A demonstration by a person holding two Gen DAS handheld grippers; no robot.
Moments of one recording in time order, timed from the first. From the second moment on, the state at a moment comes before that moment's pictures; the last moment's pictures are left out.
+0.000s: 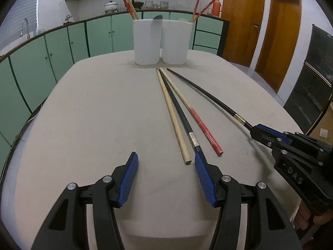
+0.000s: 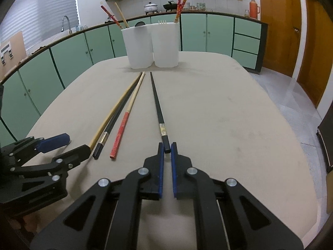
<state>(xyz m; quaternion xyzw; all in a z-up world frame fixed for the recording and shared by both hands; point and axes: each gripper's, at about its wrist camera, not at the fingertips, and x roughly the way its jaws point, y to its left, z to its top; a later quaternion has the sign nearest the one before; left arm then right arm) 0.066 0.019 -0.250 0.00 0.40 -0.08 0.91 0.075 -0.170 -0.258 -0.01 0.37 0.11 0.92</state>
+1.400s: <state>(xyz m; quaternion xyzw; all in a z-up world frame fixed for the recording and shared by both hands) 0.124 0.019 -0.091 0.03 0.23 -0.09 0.97 0.150 -0.174 -0.095 -0.04 0.29 0.18 0.94</state>
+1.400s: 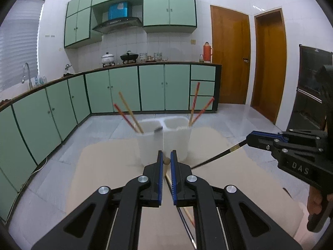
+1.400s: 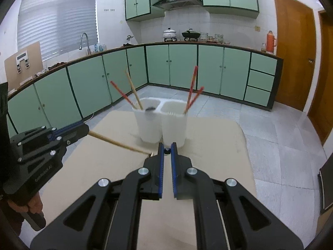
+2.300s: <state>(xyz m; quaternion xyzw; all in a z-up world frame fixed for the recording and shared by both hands) 0.177 0.033 0.035 0.04 0.16 -0.13 0.98 0.236 -0.162 0.049 -0.06 0.24 0.25 0.94</state>
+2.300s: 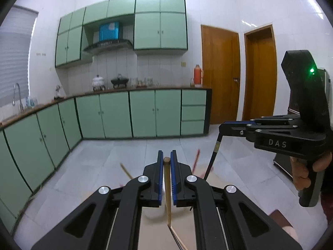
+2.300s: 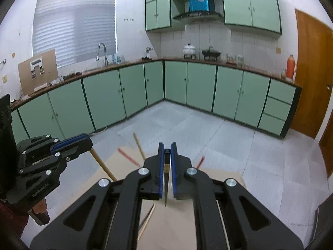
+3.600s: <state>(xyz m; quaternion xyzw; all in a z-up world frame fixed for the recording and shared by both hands) 0.266 0.054 0.011 0.00 0.16 -0.07 0.98 0.294 -0.174 0.009 -0.05 0.23 0.17 0.96</state>
